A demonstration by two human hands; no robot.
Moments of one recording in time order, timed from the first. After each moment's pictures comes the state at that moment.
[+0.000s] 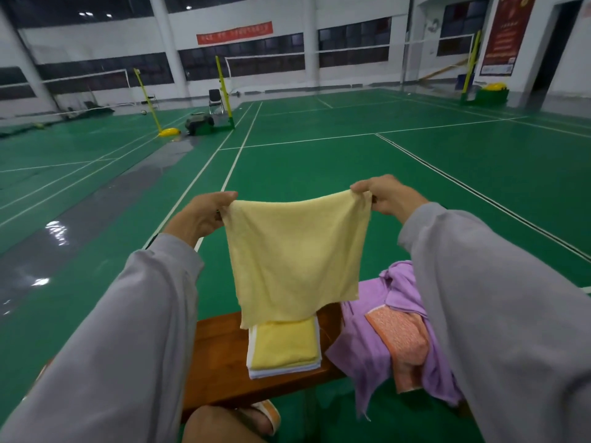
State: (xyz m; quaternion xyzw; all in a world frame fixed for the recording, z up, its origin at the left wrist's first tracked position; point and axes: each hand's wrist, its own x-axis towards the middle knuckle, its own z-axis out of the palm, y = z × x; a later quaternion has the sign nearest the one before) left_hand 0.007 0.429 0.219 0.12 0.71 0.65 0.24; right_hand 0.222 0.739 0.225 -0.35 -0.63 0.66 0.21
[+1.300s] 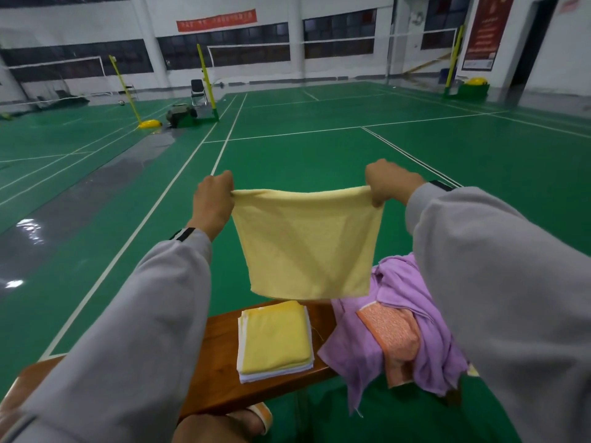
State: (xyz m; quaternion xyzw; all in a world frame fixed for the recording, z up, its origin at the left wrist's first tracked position) left_hand 0.000 0.480 0.206 0.33 0.89 0.20 -0.25; right_hand 0.239 0.756 0.246 -0.31 -0.95 -0.05 0.04
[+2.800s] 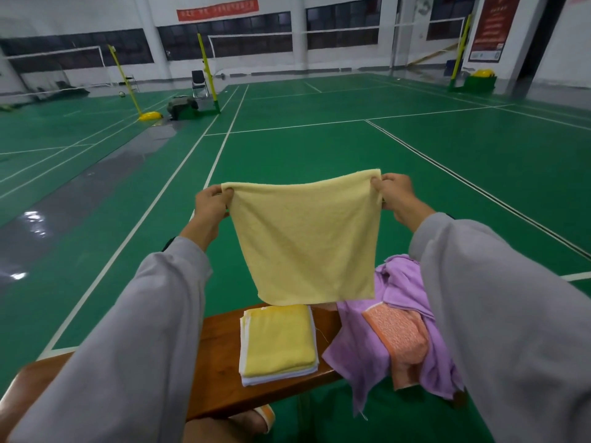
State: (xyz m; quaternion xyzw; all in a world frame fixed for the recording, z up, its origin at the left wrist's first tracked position) left_hand -0.021 0.481 0.174 0.15 0.73 0.66 0.08; right_hand 0.208 0.784 0.174 -0.39 -0.68 0.52 0.33
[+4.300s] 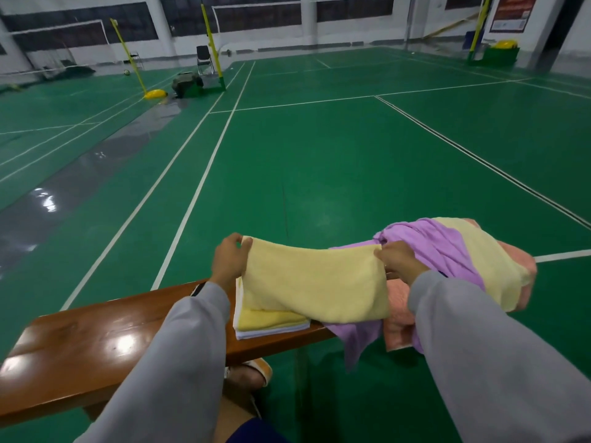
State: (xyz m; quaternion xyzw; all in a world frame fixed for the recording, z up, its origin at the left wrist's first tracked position) left_hand 0.067 0.444 -0.007 0.17 0.90 0.40 0.06; right_hand 0.294 0.755 -0.042 -0.47 -0.69 0.53 0.12
